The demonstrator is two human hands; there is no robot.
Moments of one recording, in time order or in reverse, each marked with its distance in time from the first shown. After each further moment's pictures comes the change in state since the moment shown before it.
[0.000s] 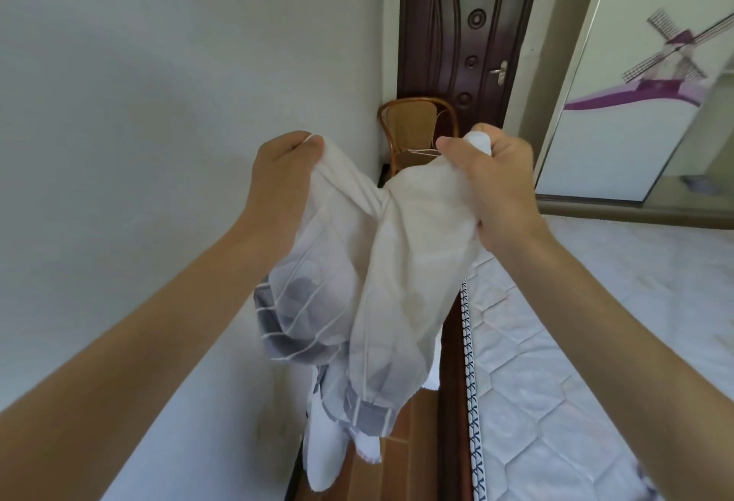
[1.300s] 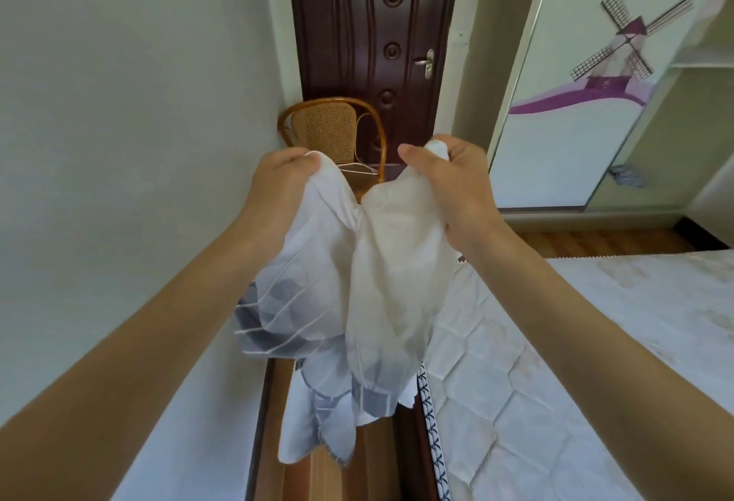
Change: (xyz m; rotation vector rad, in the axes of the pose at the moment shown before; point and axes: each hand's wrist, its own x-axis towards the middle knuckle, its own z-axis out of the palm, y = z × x) left_hand 0.547 -0.259 0.319 0.074 -0.217 -0.236; right_hand 0.572 0.279 0.002 -0.246 0.158 0.139
